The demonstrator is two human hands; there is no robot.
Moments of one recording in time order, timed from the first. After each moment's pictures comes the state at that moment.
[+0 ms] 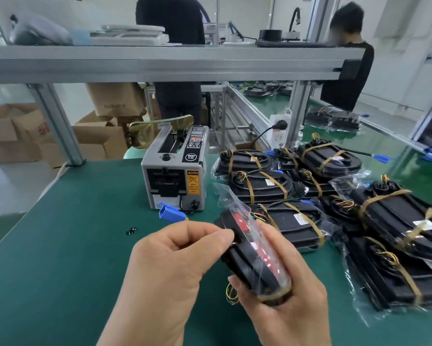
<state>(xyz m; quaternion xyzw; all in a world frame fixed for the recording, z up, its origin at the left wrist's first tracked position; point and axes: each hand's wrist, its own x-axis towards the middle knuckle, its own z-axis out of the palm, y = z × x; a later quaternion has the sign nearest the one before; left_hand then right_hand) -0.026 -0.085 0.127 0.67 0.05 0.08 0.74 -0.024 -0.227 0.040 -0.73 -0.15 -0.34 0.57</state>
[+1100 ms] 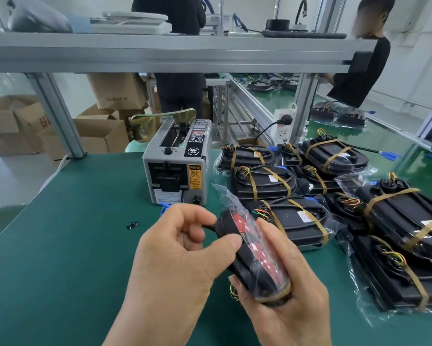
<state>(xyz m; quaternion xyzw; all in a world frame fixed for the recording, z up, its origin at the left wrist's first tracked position) -0.022 -0.089 0.122 0.70 0.06 0.14 0.69 -0.019 -0.226 0.036 -0.74 -0.19 -0.36 0.54</state>
